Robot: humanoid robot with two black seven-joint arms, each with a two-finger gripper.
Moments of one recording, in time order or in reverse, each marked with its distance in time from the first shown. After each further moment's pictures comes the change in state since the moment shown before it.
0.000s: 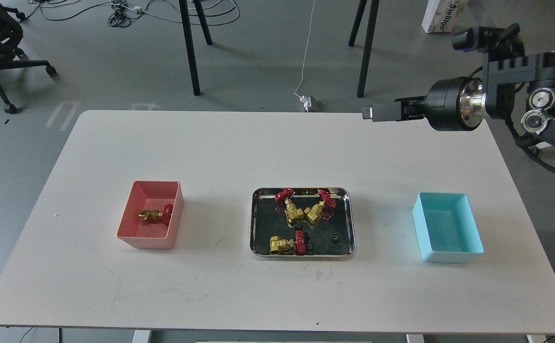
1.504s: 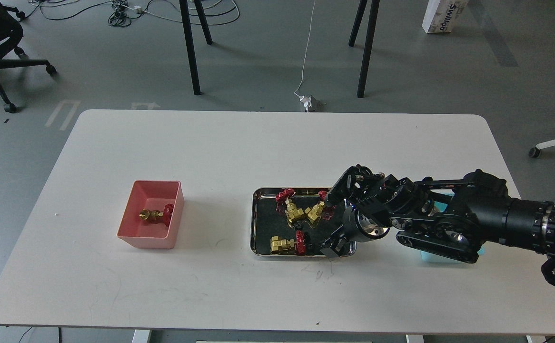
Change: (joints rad) left arm -0.113 0.034 -0.003 0.019 -0.002 0.005 -0.001; right arm -0.196 0.468 -0.242 -0.270 -0.386 0.000 -0.012
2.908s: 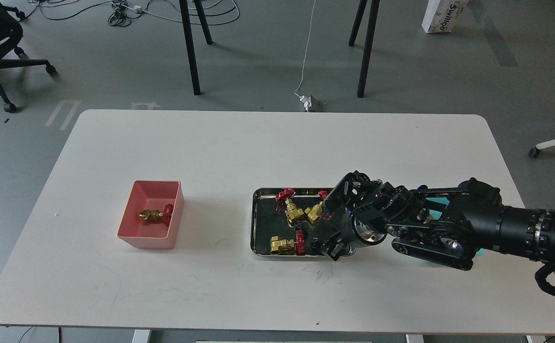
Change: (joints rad) left arm -0.022 0.018 0.002 0.000 0.000 -0.003 0.003; right arm -0.021 0.019 0.009 0.005 0.003 0.000 -0.047
